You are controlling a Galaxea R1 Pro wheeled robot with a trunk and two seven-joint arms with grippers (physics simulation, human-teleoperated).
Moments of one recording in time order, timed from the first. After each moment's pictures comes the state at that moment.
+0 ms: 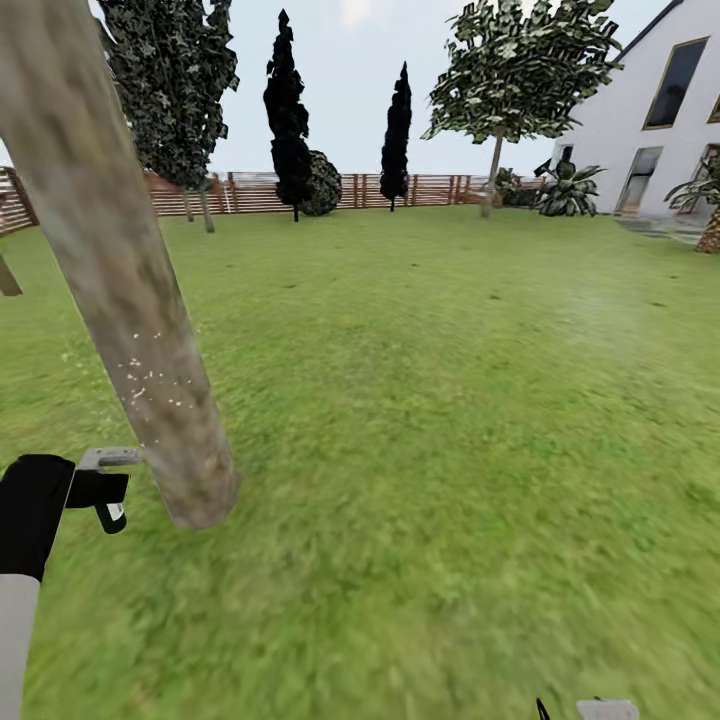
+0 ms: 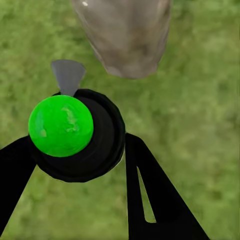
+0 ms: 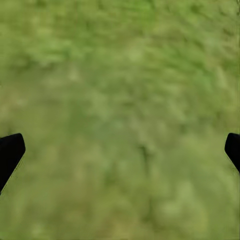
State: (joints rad) left arm -0.75 0.33 0.34 -1.04 -0.47 0.96 -0.51; right arm -0.31 -0.18 -0.31 -0.13 0.29 -0.60 0.03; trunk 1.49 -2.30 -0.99
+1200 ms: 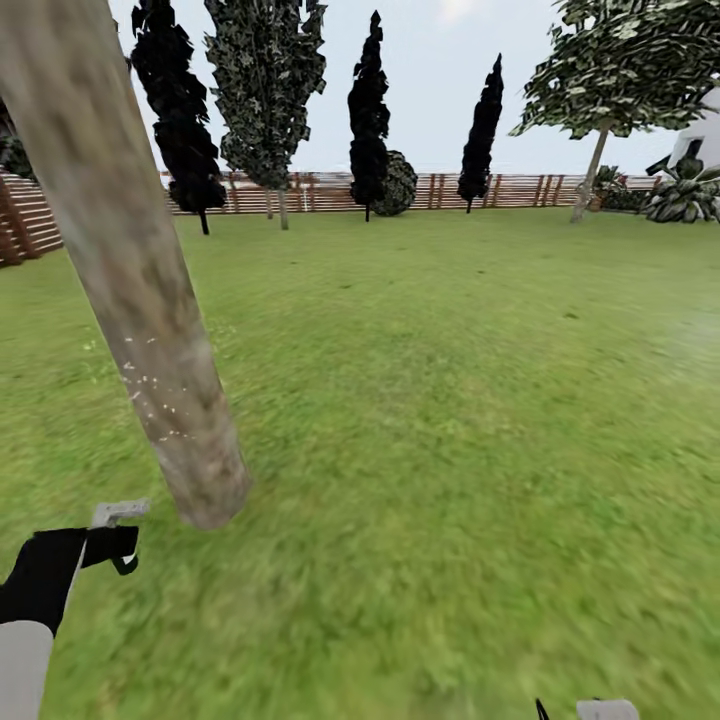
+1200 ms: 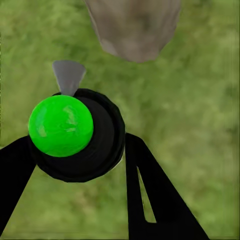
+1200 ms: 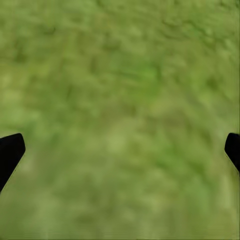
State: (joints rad) left arm -0.66 0.26 0.52 -0.77 -0.47 0.56 -0.40; right arm -0.31 -0.18 -0.31 -0.12 0.29 -0.60 0.03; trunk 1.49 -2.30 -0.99
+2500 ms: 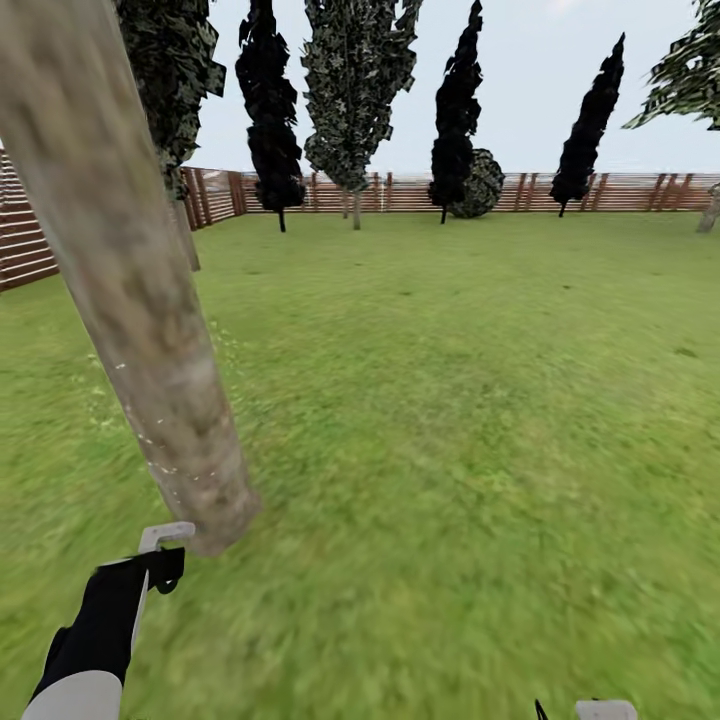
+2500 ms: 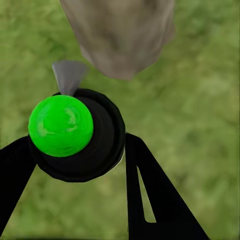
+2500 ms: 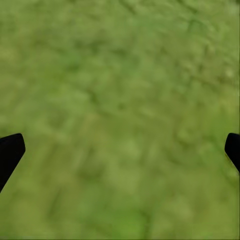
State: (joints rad) left arm -0.52 0.00 0.56 -0.97 -0.46 0.55 -0.22; right arm -0.31 -0.17 -0.30 -0.12 0.29 -0.60 0.04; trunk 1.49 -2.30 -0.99
